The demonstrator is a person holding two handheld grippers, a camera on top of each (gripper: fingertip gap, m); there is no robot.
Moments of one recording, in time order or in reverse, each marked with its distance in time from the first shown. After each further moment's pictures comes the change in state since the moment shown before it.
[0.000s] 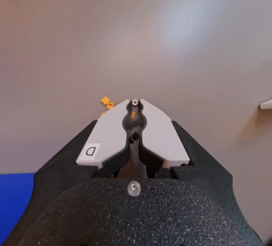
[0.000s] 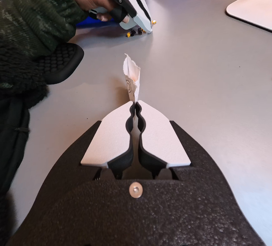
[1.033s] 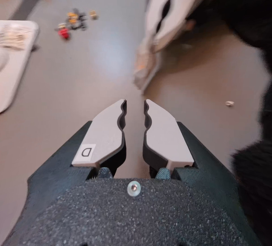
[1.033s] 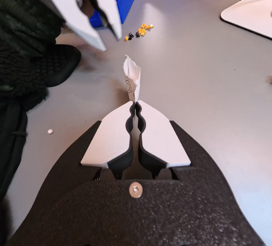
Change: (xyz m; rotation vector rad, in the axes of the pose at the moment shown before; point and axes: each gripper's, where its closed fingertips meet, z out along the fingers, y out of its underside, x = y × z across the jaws) left arm 0.145 -0.009 -0.061 0.235 0.403 0.650; right arm 0.002 -0.004 0.000 0.020 0.018 -0.003
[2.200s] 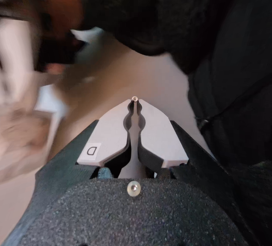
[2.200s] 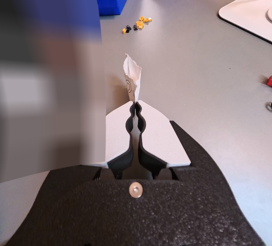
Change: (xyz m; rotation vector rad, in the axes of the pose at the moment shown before) left arm 0.147 -0.022 0.056 0.084 0.413 0.242; right arm 0.000 0.005 -0.003 -0.043 0.043 -0.048
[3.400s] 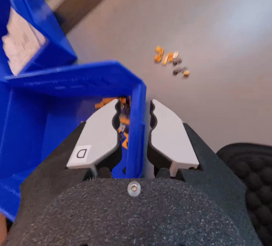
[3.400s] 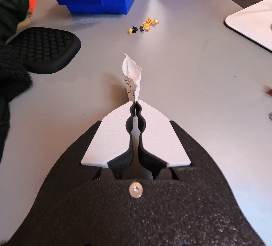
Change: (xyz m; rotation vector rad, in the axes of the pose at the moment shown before) left arm -0.085 0.174 -0.279 -0.387 -1.186 -0.638; right arm -0.008 -0.001 0.004 0.005 -0.013 -0.066
